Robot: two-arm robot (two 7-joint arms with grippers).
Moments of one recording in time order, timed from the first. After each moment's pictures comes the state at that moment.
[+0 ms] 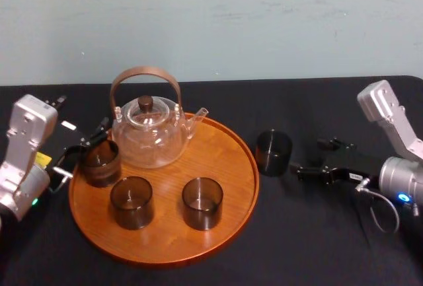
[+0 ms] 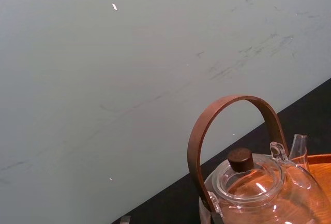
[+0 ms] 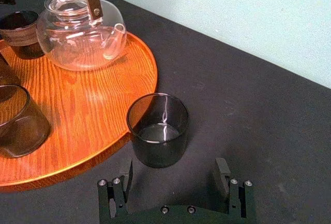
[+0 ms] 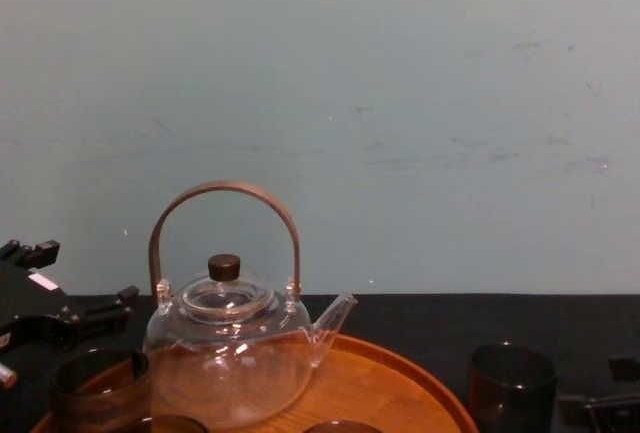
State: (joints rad) left arm -0.20 0.60 0.45 -1.41 -0.25 -0.12 0.03; right arm 0.27 0.63 -0.42 -1.43 0.44 0.30 0.49
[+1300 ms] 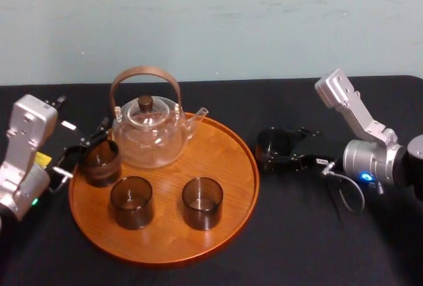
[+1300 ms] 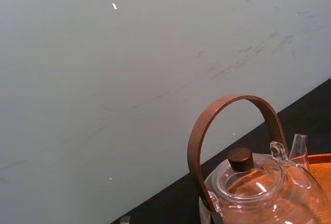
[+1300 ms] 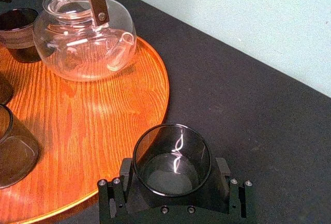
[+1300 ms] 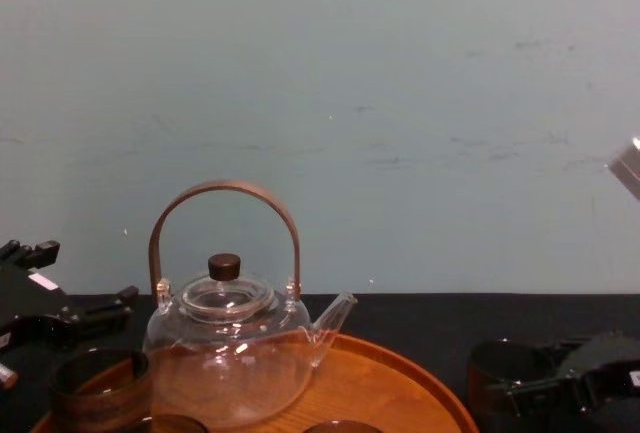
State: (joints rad) left arm -0.20 0.60 0.45 -1.41 -0.25 -0.12 0.03; right arm 0.46 0.50 -0.52 -1.22 0.35 0.28 0.57
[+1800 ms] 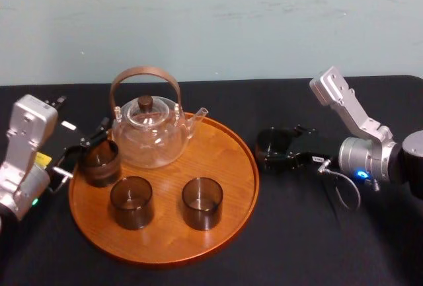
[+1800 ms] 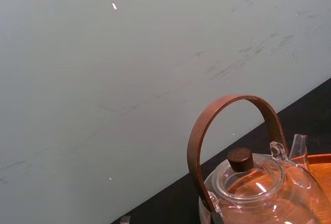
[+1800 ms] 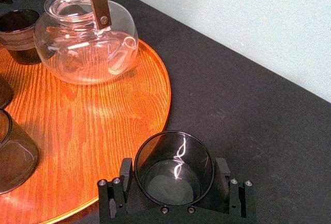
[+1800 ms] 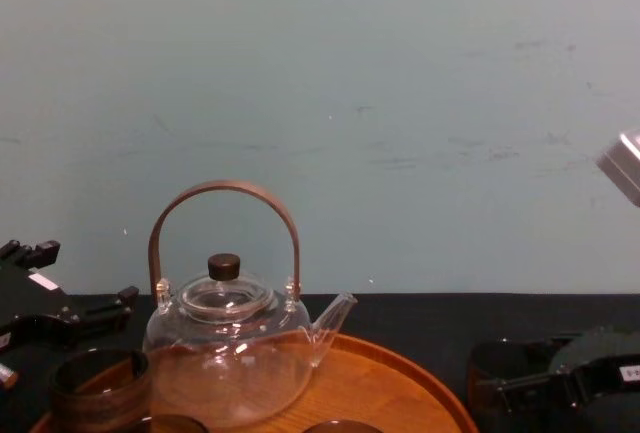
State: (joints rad) left arm -0.20 0.60 0.45 -1.41 -0.25 -0.12 0.03; right arm 0.47 0.49 -0.53 -1.21 0.34 0.28 0.57
